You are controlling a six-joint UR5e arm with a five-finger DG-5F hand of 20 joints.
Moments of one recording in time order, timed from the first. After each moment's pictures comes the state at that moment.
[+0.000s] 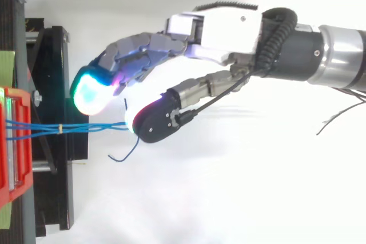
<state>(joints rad) 0.06 -2.33 -1.29 -2.63 -1.45 -0.17</state>
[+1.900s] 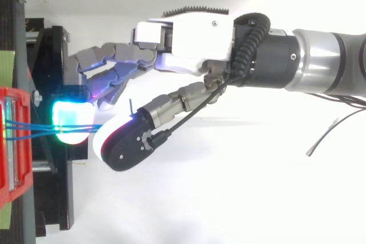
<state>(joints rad) 0.07 -2.38 -1.17 -2.63 -1.49 -0.09</state>
